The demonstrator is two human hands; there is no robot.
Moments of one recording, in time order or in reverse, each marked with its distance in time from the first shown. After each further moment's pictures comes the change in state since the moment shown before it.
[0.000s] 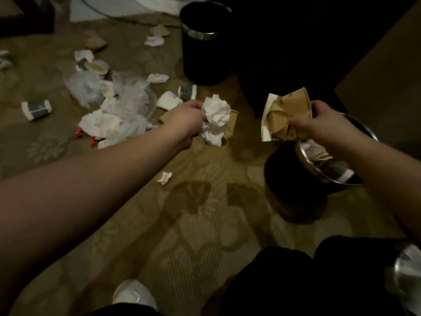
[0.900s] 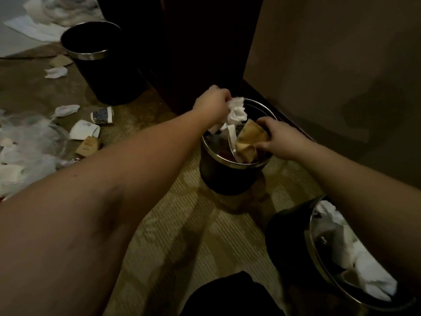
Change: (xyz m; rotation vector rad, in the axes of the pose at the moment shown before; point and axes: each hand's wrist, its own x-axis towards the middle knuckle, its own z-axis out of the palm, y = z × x) left_hand 0.017 0.042 0.293 1.004 -0.207 0.743; right_hand 0.008 0.169 -0.105 -0.445 0.008 -0.025
